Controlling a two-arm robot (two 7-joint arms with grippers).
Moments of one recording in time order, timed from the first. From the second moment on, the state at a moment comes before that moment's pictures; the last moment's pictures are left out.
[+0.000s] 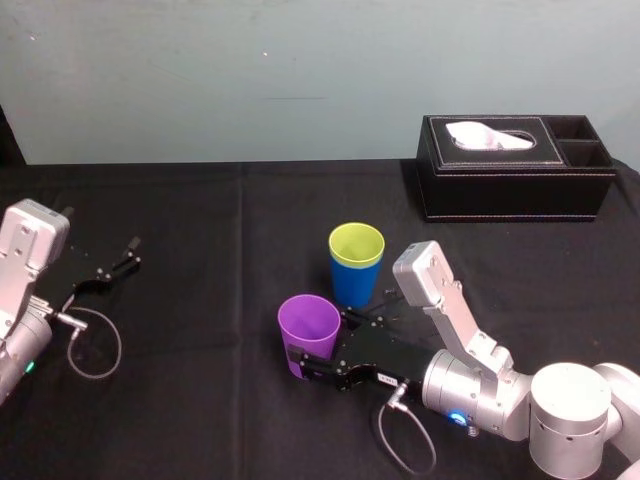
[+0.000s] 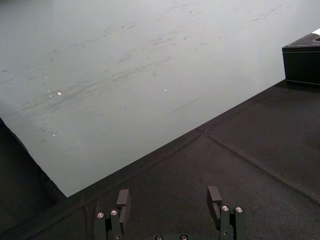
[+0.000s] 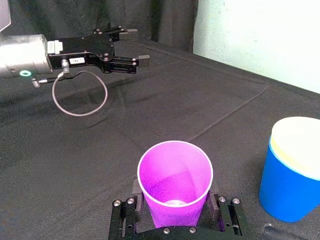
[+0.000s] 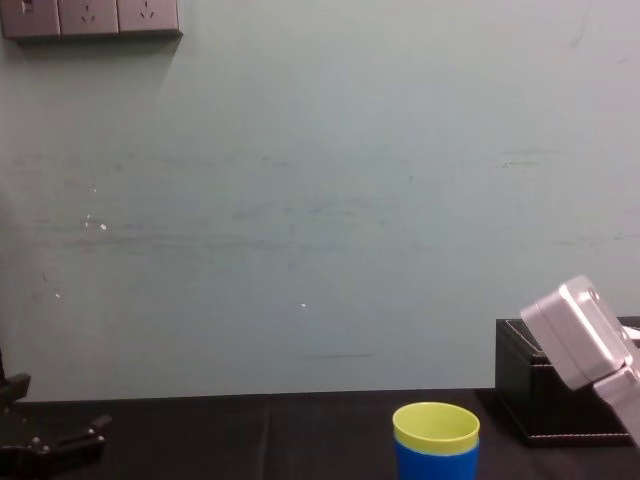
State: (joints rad) left arm -0.20 0.60 0.45 -1.41 -0.25 -0.12 0.03; right arm 0.19 0.41 -0.52 -1.48 0.31 0.12 0.48
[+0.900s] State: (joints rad) left arm -0.20 0.60 0.45 -1.41 -0.25 -0.12 0.03; right arm 0.16 0.43 -0.49 -1.58 0.33 0.13 0.46
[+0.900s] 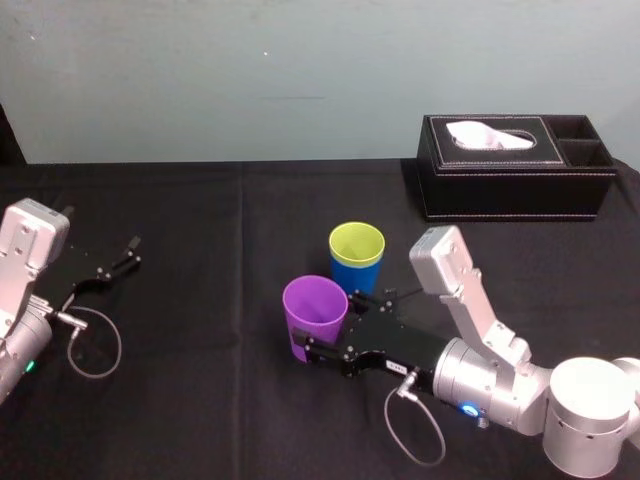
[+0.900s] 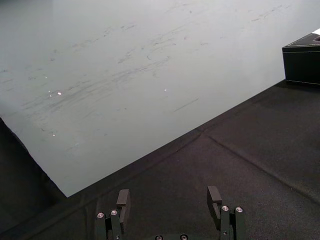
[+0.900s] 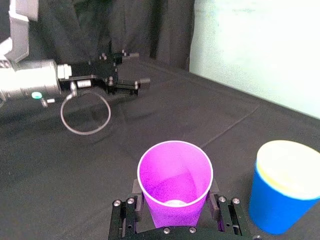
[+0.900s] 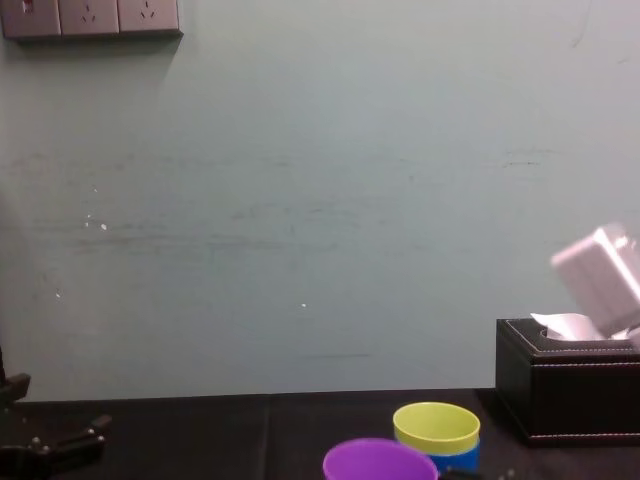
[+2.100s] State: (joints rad) left arm -0.20 0.60 0.45 -1.41 -0.25 -0.12 0.03; right arm 0.19 0.47 -0.37 -1.74 0.36 0.21 0.36
